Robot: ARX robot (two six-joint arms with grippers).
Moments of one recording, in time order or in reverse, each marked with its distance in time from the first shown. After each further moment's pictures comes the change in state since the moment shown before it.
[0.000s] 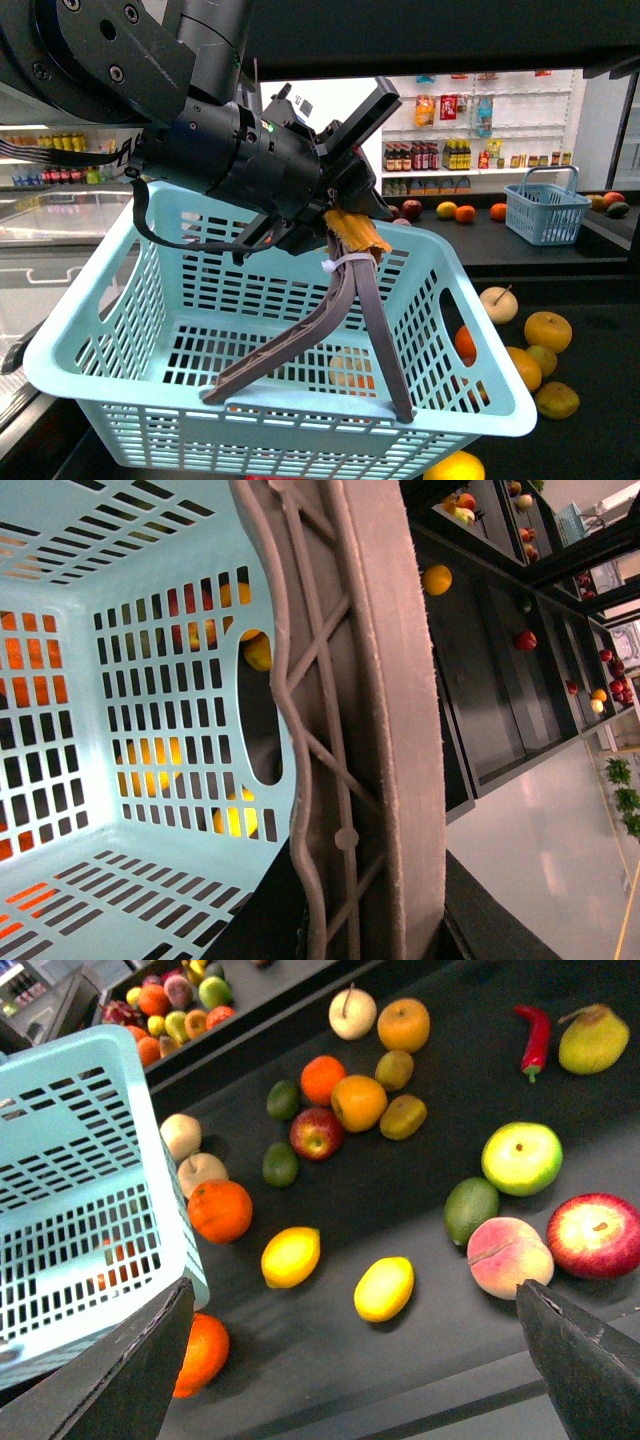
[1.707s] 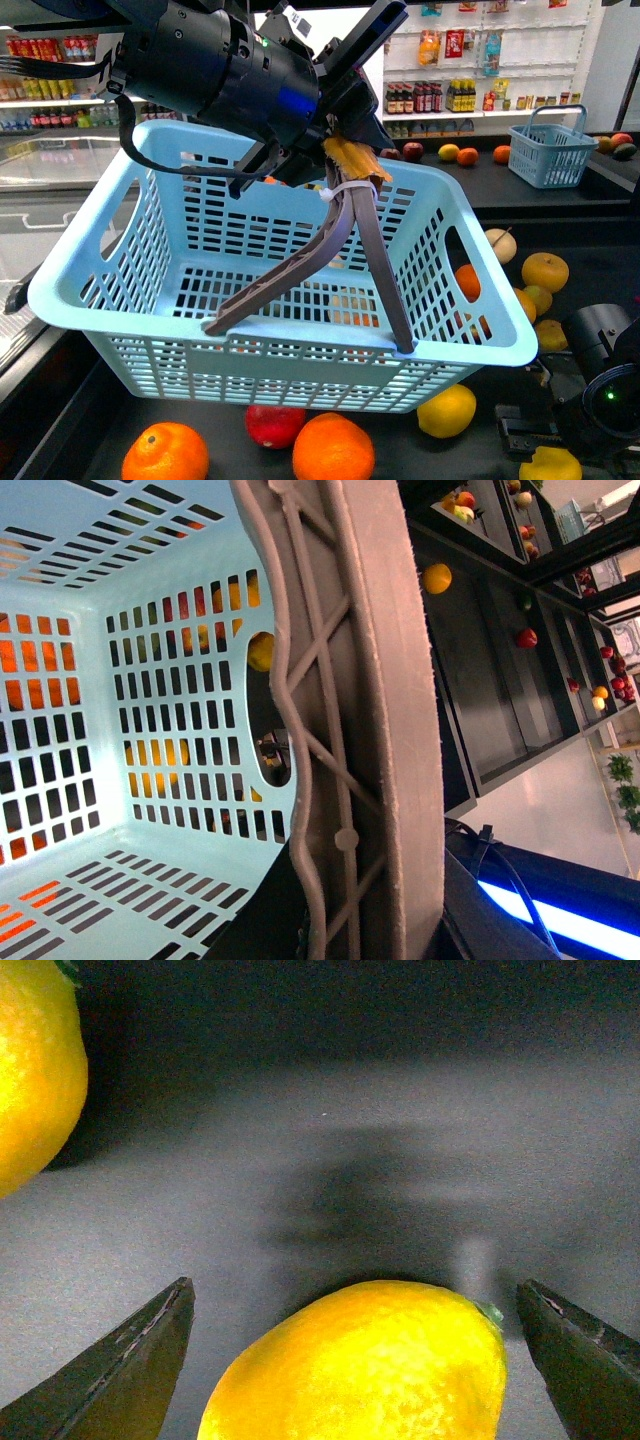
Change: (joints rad) left arm 0.000 0.000 0.000 0.000 0.002 0.005; right arm 0.161 1.799 1.233 -0.176 0.020 -0.350
